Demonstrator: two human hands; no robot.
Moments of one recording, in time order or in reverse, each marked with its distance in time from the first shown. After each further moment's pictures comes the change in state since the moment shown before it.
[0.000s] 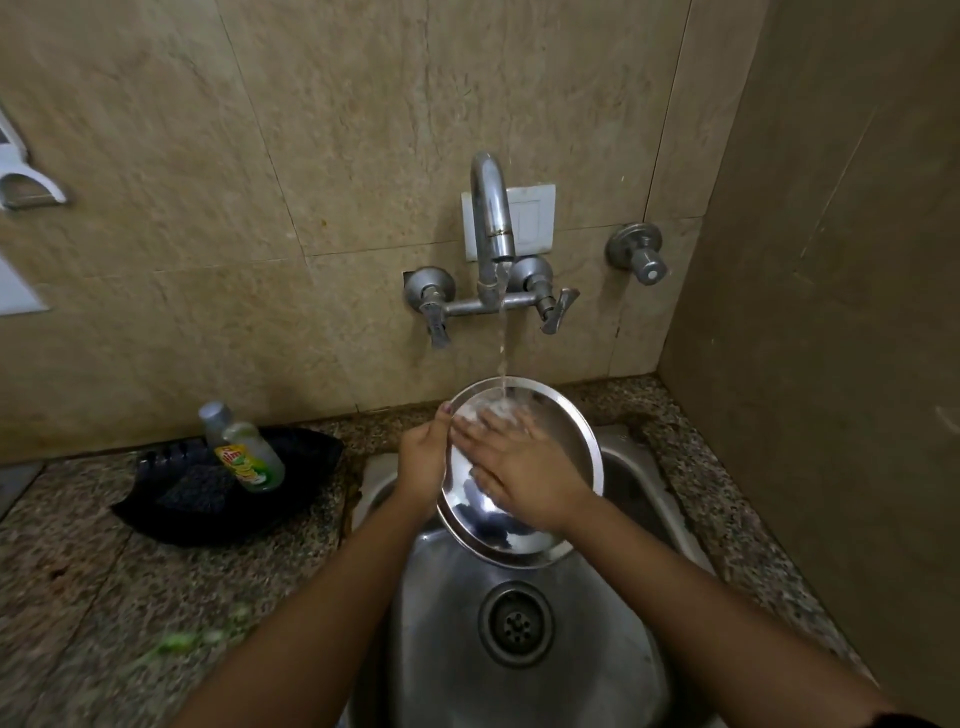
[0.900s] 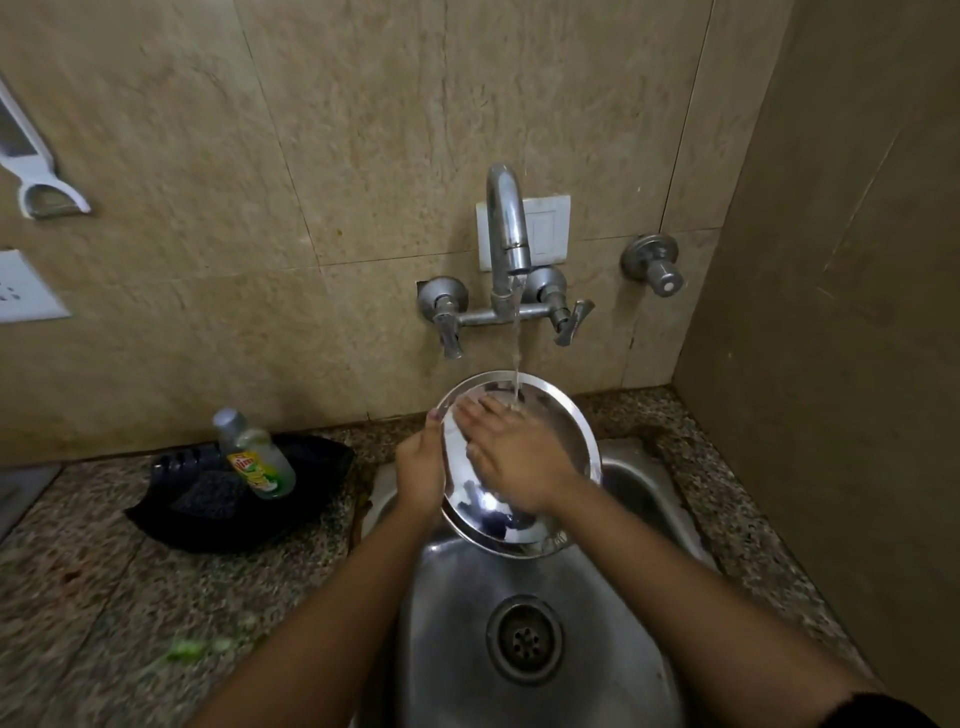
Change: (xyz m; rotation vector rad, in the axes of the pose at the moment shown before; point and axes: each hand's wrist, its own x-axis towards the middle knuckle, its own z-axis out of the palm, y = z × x) left_hand -0.004 0.012 -0.009 -0.011 0.155 0.009; right_hand 0.036 0.001 -0.012 0.110 -0.070 0.107
